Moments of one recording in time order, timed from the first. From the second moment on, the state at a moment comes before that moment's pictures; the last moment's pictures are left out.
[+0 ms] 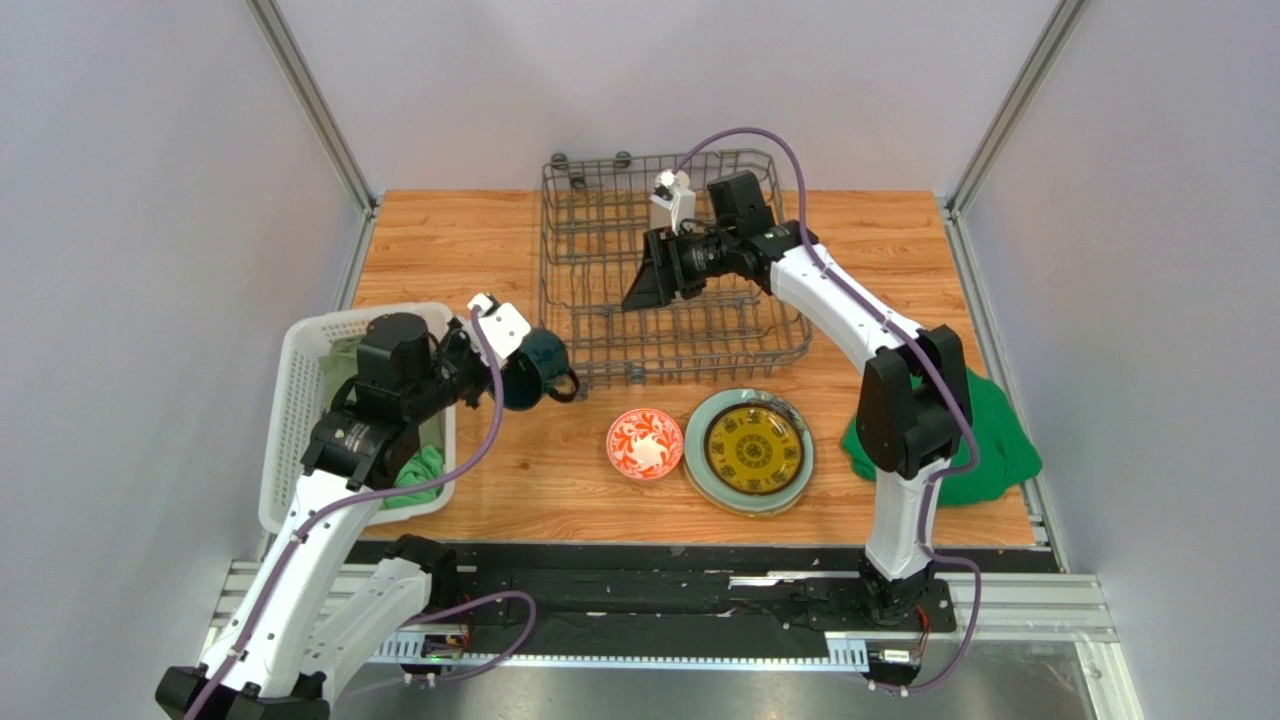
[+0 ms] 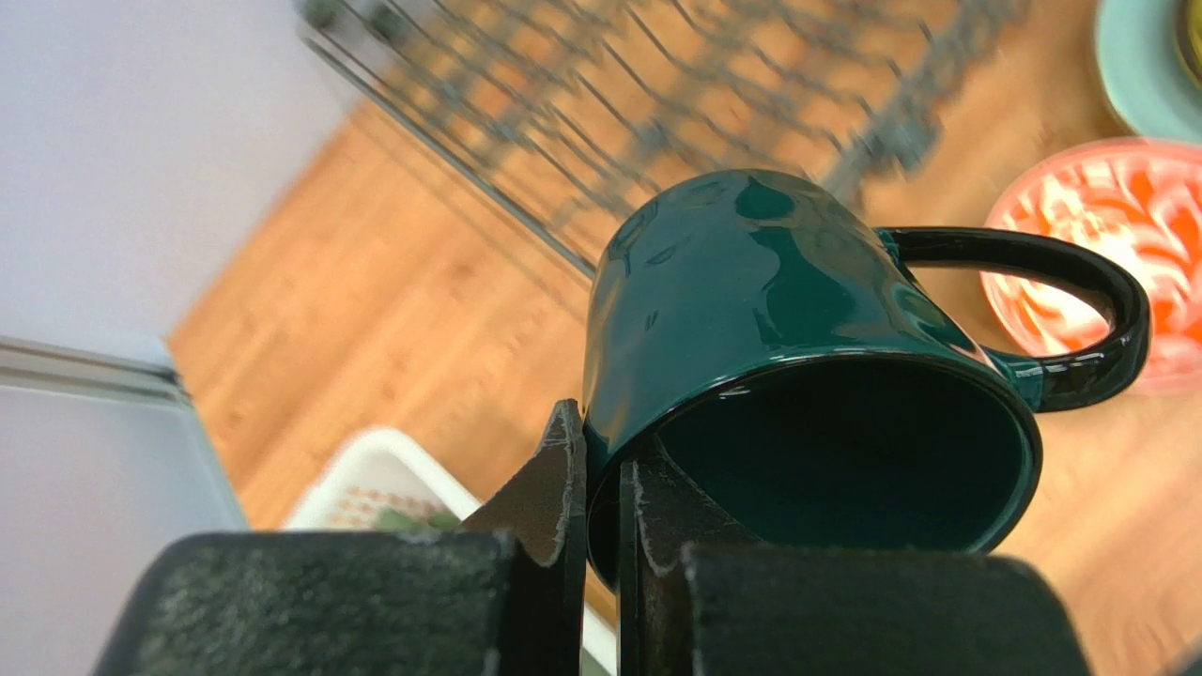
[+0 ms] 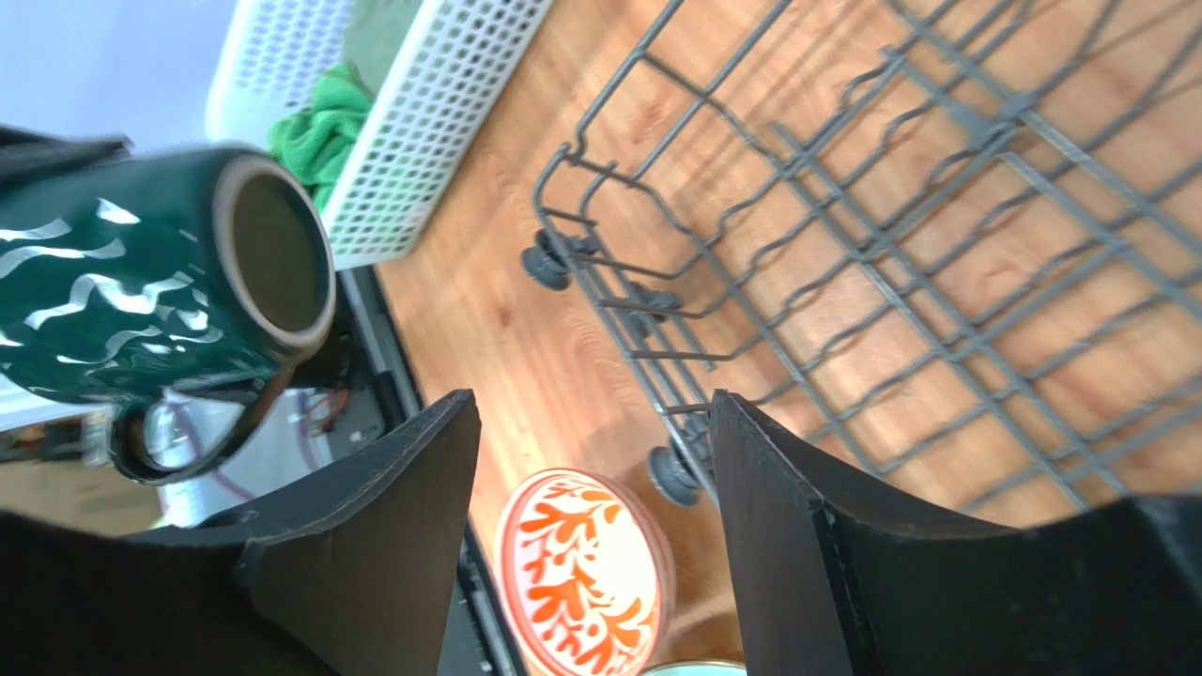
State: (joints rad) left arm -0.31 0.77 0.88 -0.48 0.25 0.55; right arm 0.47 1.95 1.71 -0.47 -0.81 0.21
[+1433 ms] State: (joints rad) left arm -0.48 1.37 0.96 -0.74 0.17 0.47; right arm 0.47 1.79 1.65 -0.49 -0.57 0.02
